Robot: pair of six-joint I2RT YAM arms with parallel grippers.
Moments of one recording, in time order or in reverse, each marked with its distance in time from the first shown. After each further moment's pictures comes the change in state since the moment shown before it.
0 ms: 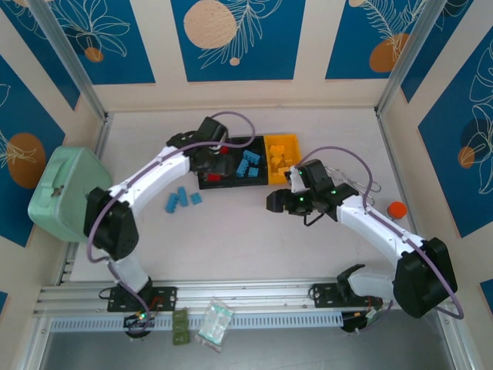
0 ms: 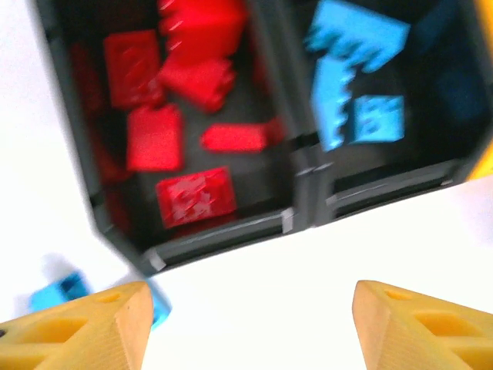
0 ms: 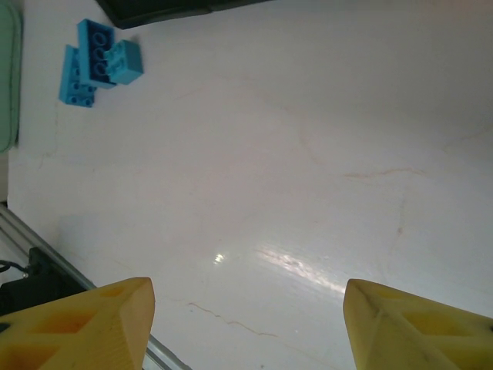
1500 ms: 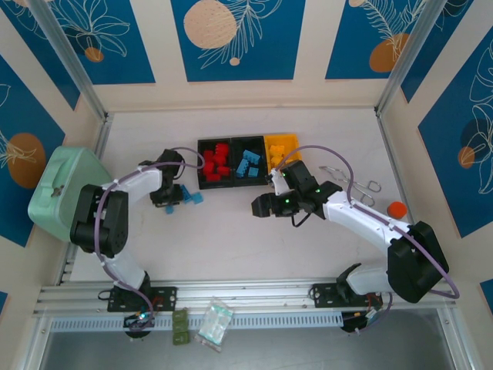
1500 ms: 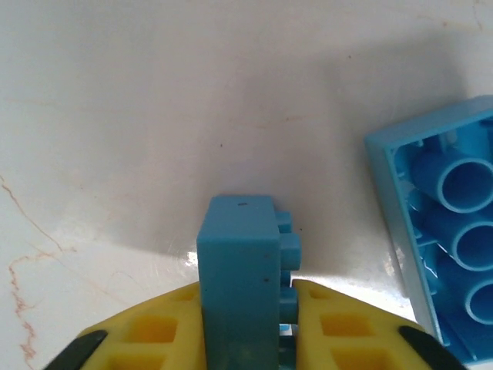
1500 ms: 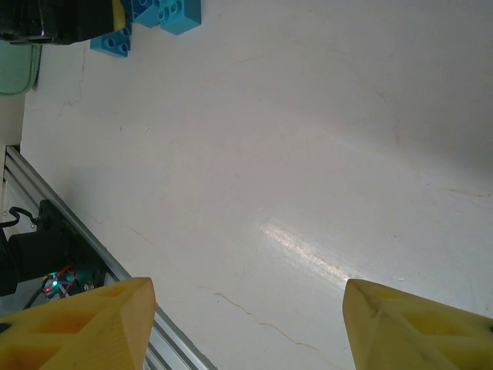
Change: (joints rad) left arm 0.317 -0.004 -0.451 0.113 -0.069 -0.074; right arm 0.109 0.100 0.042 0.053 -0.034 -0.028
